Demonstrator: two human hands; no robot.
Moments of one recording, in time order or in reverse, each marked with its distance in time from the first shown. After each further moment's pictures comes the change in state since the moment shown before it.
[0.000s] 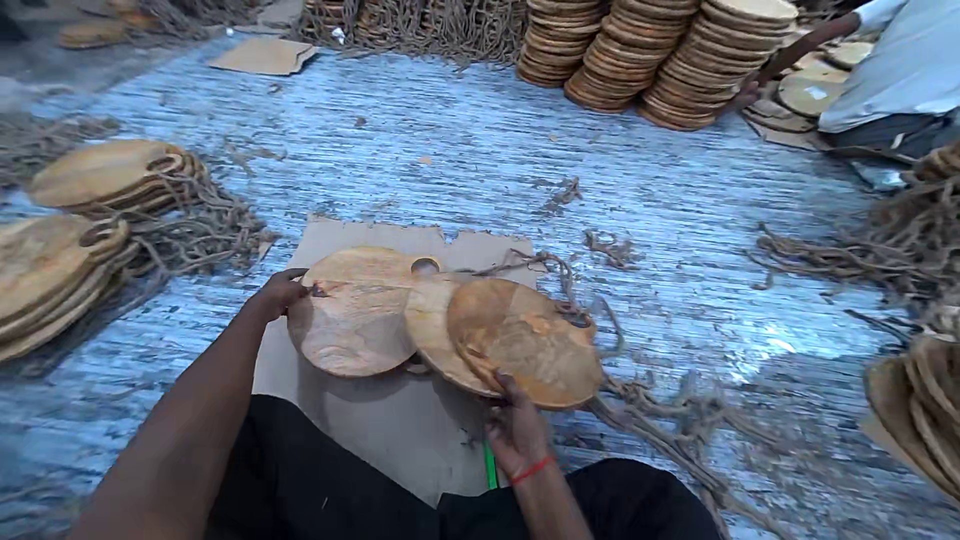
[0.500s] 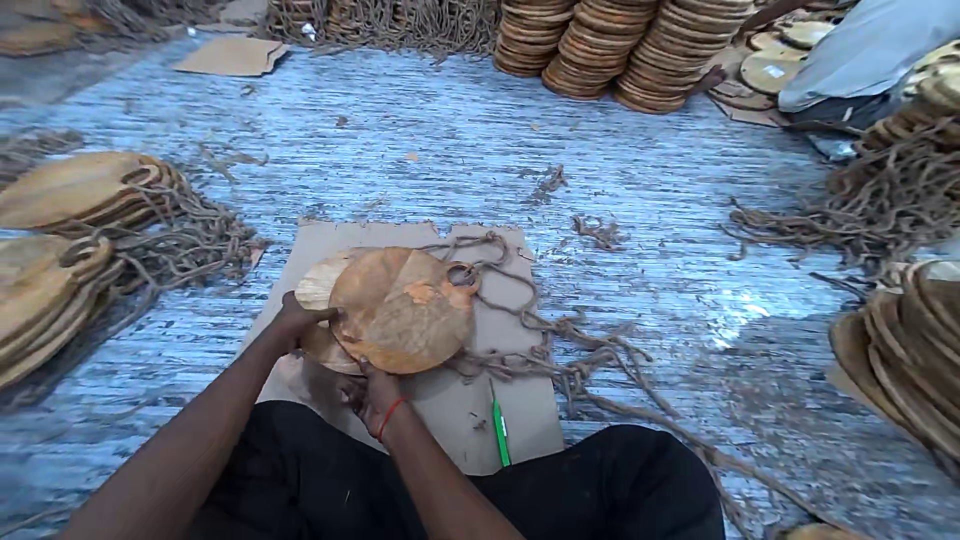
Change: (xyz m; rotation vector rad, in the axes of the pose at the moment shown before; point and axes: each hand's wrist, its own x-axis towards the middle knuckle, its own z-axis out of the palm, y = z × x) left_hand -0.044 -0.017 0.026 -0.067 -0.002 0.037; right_hand 0.029 0.141 0.131 -0.259 -0.186 0.343
